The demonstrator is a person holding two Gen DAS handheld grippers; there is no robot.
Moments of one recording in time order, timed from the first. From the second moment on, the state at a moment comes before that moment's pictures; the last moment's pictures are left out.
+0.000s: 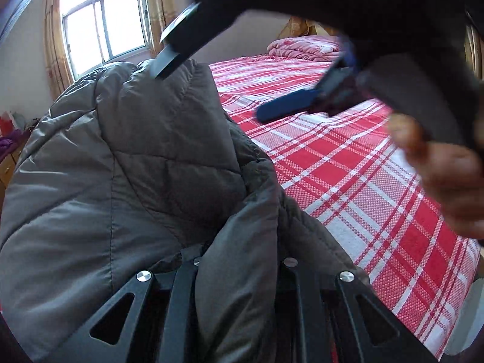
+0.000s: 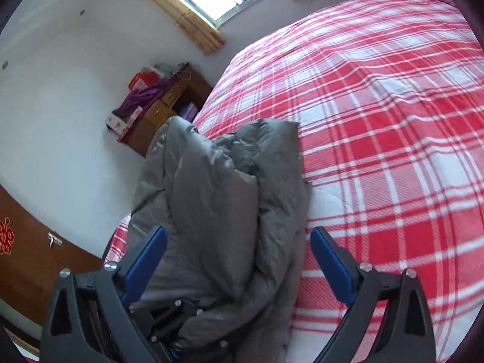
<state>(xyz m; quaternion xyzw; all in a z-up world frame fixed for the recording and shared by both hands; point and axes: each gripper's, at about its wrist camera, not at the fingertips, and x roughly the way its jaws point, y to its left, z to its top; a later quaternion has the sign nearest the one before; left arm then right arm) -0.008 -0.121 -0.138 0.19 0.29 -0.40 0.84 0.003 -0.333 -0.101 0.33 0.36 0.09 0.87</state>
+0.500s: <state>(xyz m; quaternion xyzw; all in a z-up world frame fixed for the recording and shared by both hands) -0.044 -0.025 -0.082 0.25 0.28 -0.41 0.83 0.030 -0.310 -0.142 0.32 0.41 0.11 0.85</state>
